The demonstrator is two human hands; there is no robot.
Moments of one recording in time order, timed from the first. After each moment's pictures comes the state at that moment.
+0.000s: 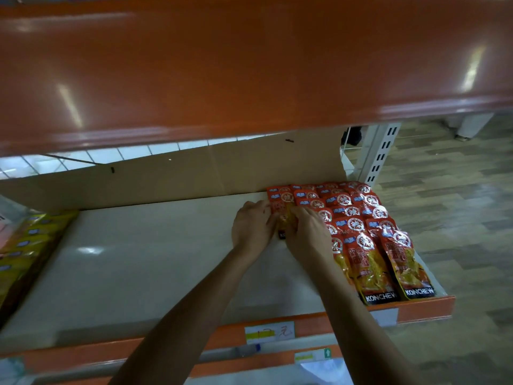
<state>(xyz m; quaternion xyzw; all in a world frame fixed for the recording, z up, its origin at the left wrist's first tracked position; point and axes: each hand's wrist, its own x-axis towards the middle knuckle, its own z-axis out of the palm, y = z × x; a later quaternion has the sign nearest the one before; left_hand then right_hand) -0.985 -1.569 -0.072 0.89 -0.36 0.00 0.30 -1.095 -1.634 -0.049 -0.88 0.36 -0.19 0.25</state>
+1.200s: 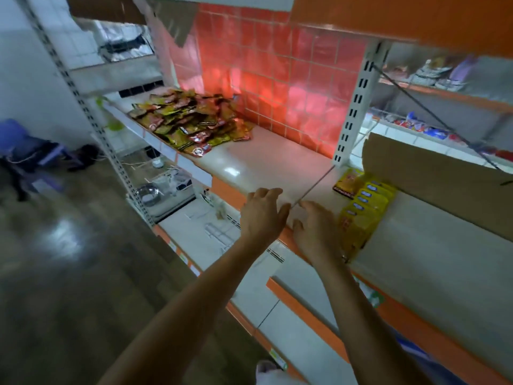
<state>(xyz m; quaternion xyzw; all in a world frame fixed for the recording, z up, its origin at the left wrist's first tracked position) -0.823 -1.004 -0.061 0.95 -0.02 0.14 0.28 -0.842 -1.124 -0.055 -0.96 0.00 -0.08 0.28</state>
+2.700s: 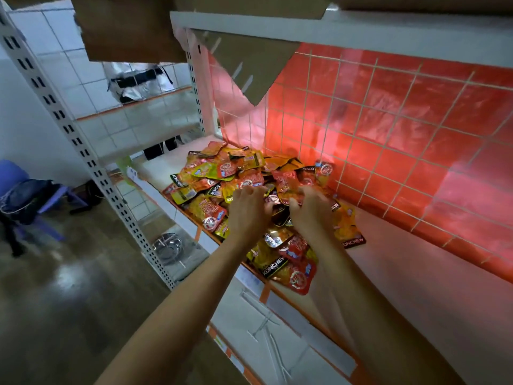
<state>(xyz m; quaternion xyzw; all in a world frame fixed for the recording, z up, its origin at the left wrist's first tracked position) -0.465 -0.694 -0.049 0.96 0.01 0.15 0.24 -0.469 -0.822 -0.031 -0.93 0.05 -0.09 0.34</state>
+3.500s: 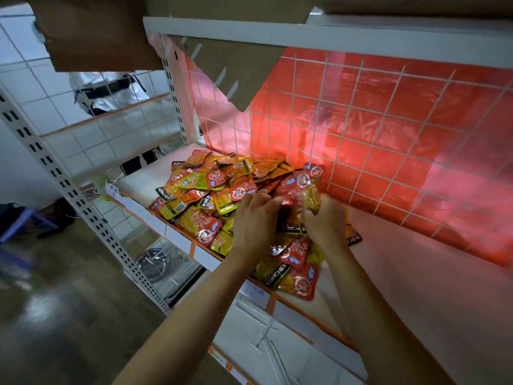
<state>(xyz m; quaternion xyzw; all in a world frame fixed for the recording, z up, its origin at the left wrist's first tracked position) -0.464 -0.695 -0.060 0.91 -0.17 0.32 0.19 -0.475 -0.838 -0.037 -0.91 0.16 -0.13 0.36</state>
